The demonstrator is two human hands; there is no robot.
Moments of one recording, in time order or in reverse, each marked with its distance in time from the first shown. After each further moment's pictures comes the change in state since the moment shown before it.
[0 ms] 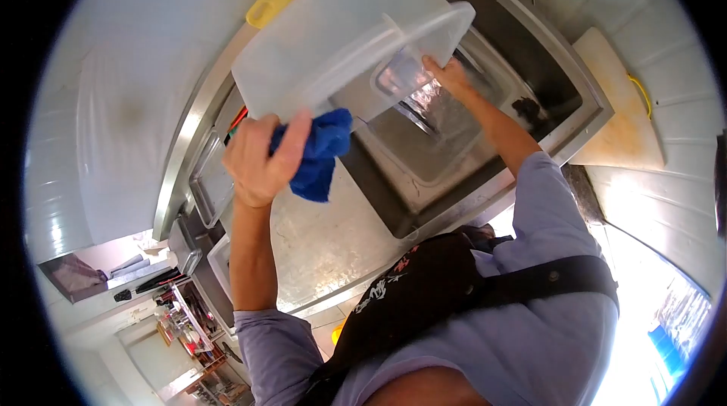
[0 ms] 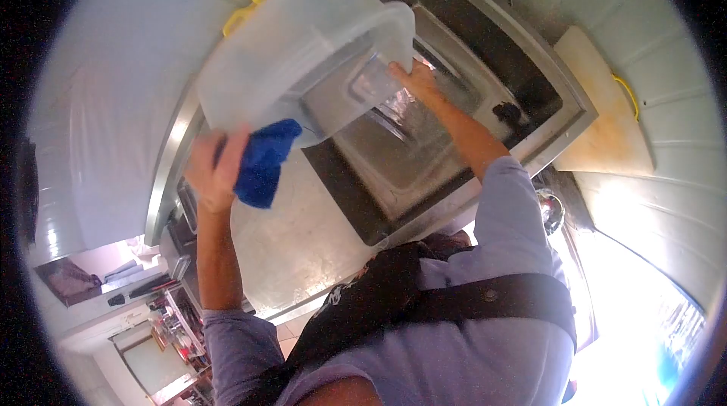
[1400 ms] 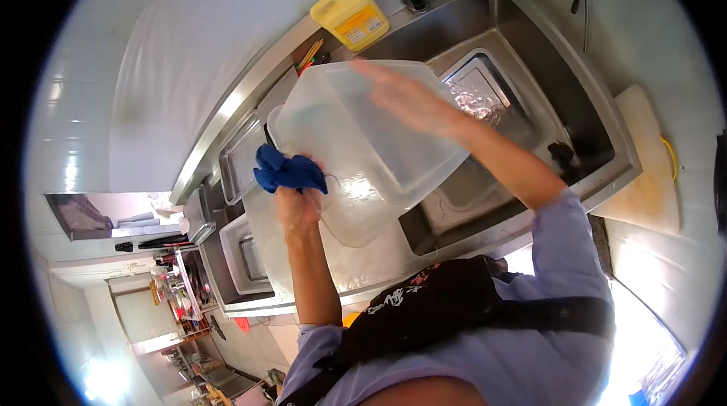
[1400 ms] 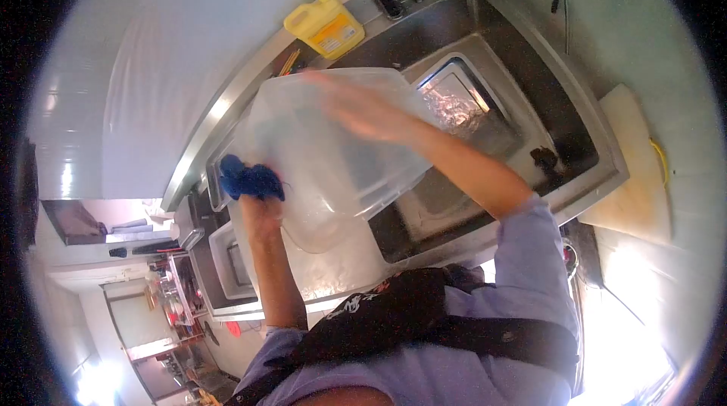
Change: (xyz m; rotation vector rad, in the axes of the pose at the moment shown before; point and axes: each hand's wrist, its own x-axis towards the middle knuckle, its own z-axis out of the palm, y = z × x) left_hand -0.151 0.025 0.014 -1.701 0.808 -1.398; right_hand -0.068 -0.221 0.091 0.234 -0.572 -0.779
